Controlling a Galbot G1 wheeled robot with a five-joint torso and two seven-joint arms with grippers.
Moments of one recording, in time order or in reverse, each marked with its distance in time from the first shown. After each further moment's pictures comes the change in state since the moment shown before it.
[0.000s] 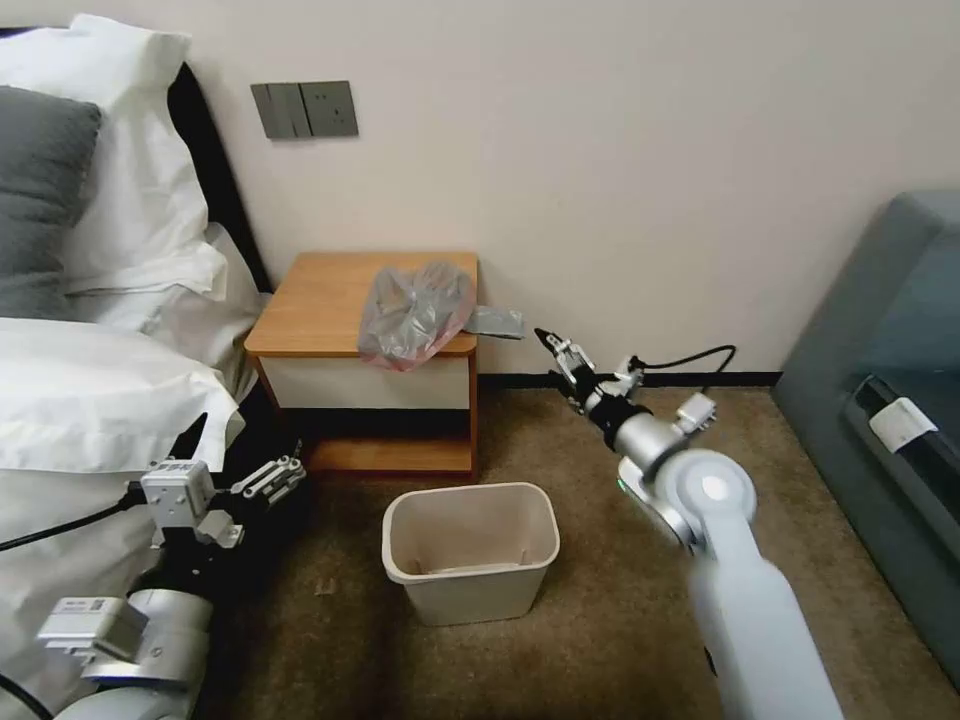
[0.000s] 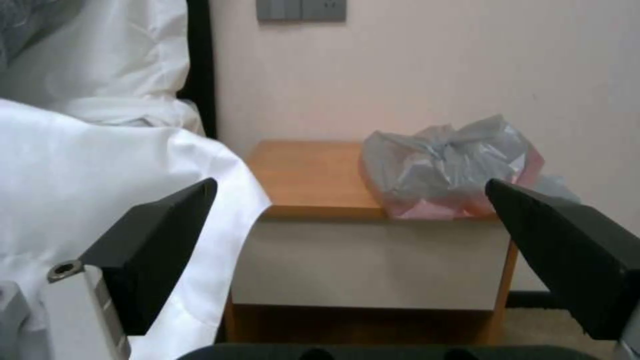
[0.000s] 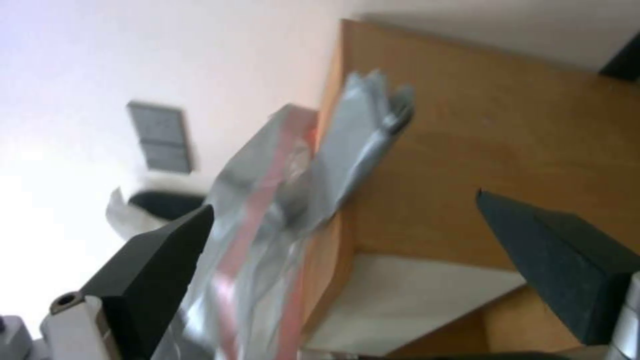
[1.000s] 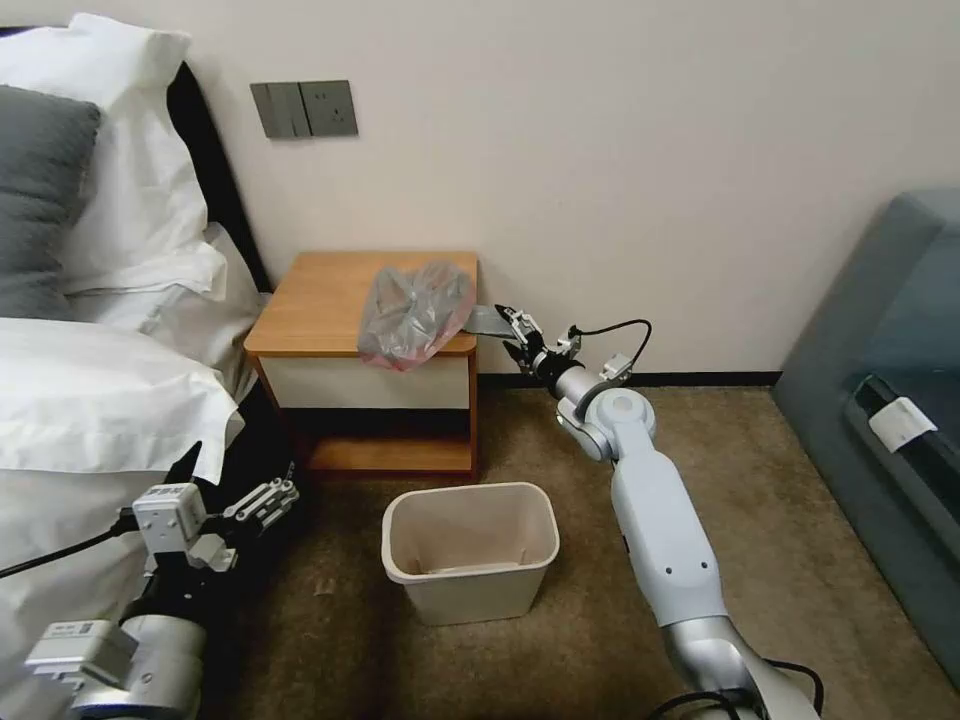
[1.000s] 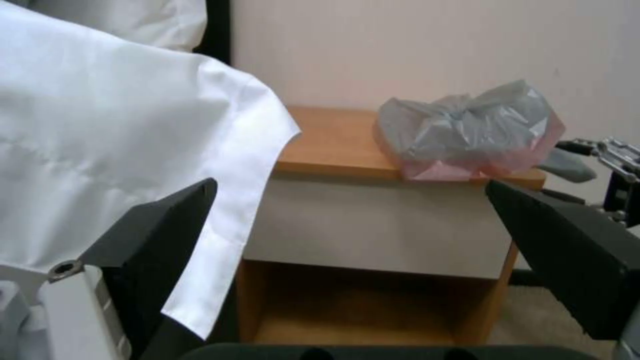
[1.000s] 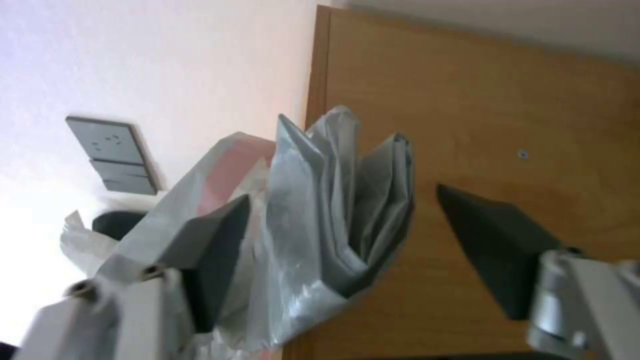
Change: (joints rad) left arm 0.068 -0.044 -0.013 0.000 -0.018 -0.001 0.002; right arm 0.264 0.108 -0.030 -0.427 -0.162 0.004 -0.193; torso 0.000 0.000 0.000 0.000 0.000
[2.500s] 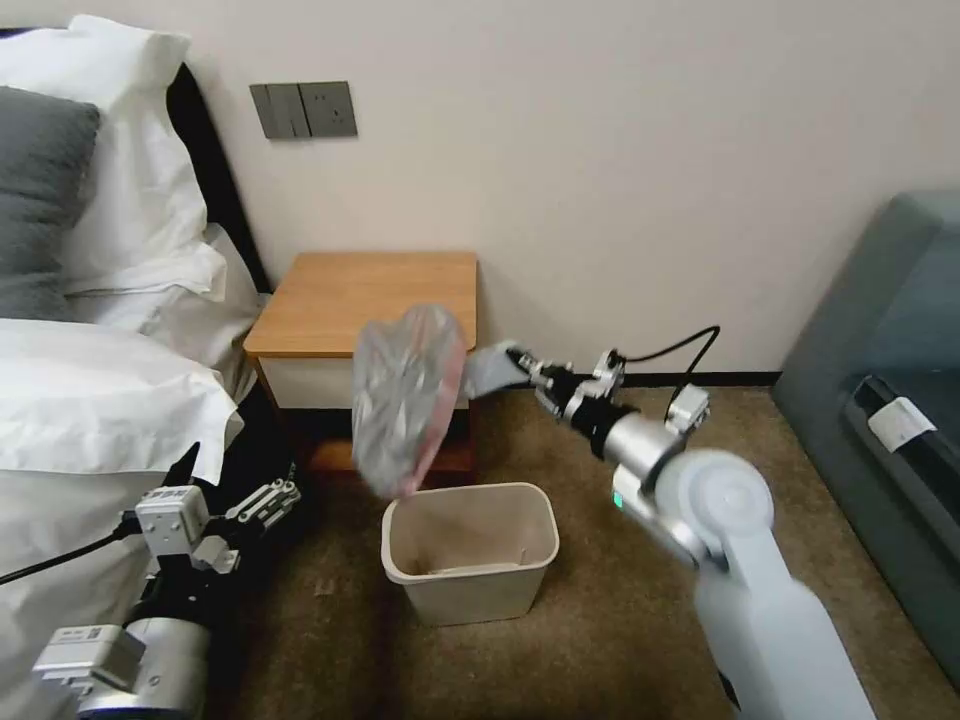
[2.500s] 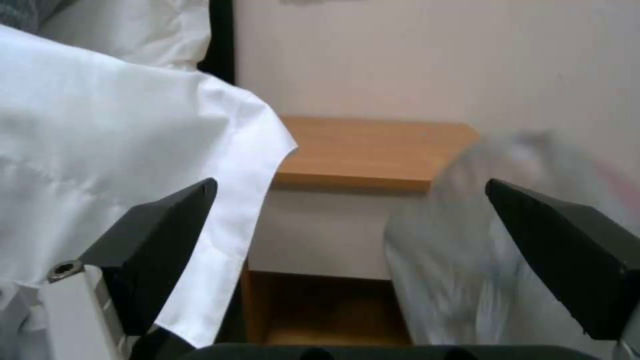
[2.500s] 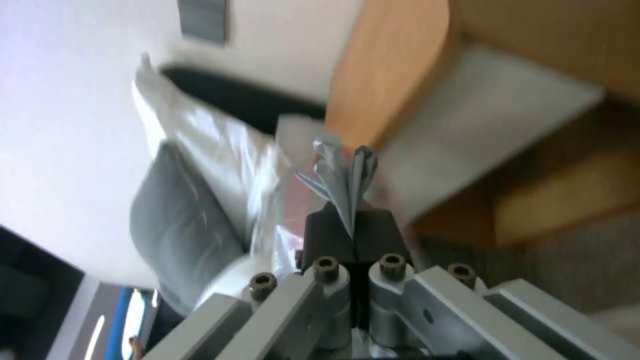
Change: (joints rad) left arm -0.013 -0.022 0.018 0.001 0.054 -0.015 -0.001; right arm -0.502 -0.214 -0.144 0.905 0.189 0.004 0.398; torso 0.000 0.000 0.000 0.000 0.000
